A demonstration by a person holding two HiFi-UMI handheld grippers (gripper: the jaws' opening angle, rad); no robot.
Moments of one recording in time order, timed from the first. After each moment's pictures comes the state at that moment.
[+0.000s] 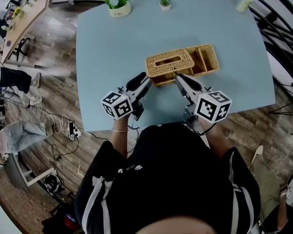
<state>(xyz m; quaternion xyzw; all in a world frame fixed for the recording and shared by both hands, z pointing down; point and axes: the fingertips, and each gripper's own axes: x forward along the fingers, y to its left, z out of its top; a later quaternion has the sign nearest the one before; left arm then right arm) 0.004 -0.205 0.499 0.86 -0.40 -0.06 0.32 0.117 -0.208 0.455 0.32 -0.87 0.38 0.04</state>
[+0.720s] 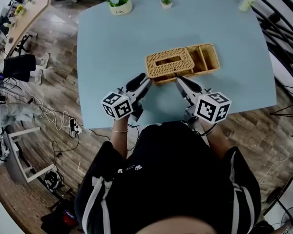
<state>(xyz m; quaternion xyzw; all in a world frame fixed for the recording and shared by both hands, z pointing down) 0.002 -0.196 0.508 0.85 -0.41 -0.04 0.32 0.120 -0.199 0.470 0.31 -0.86 0.39 0.05</state>
